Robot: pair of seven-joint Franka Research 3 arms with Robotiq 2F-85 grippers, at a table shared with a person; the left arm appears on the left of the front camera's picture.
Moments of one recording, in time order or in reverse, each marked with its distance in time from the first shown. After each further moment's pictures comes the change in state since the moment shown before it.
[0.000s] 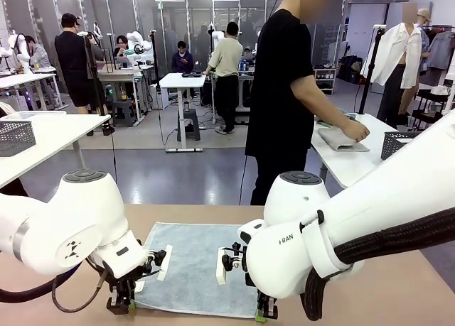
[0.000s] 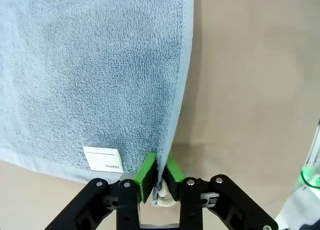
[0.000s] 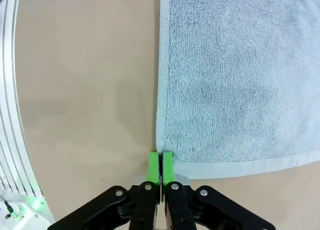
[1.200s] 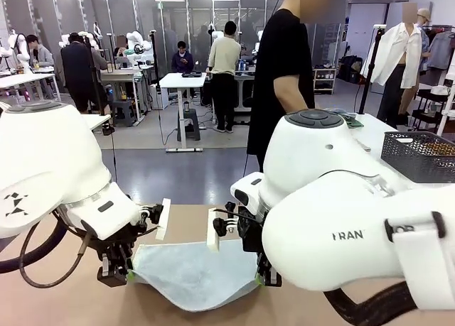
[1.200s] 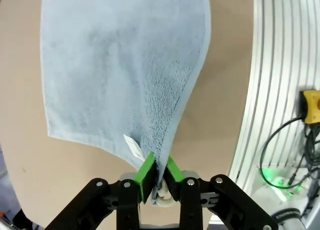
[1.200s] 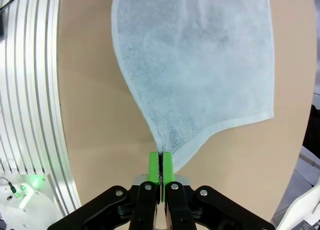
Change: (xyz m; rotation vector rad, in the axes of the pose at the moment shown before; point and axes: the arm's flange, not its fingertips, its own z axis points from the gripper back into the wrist) left arm 0.030 -0.057 0.146 0.092 -0.077 0.061; right arm 0.029 0.053 0.129 -0.202 0.016 0.074
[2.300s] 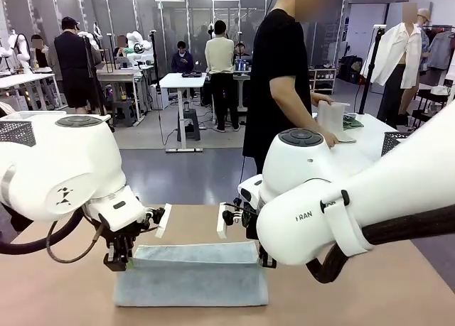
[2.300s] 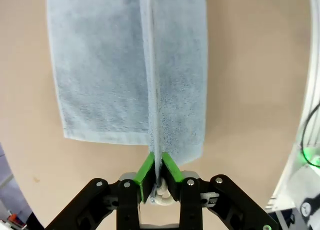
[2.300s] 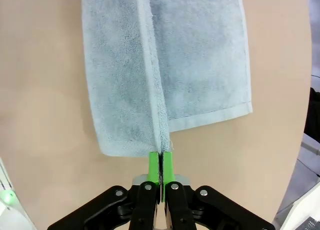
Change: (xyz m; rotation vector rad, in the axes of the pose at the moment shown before) left arm -0.022 0.091 -0.065 -0.024 0.098 -0.075; right arm -0.023 -0.088 -0.078 -0.028 0.016 -0.083
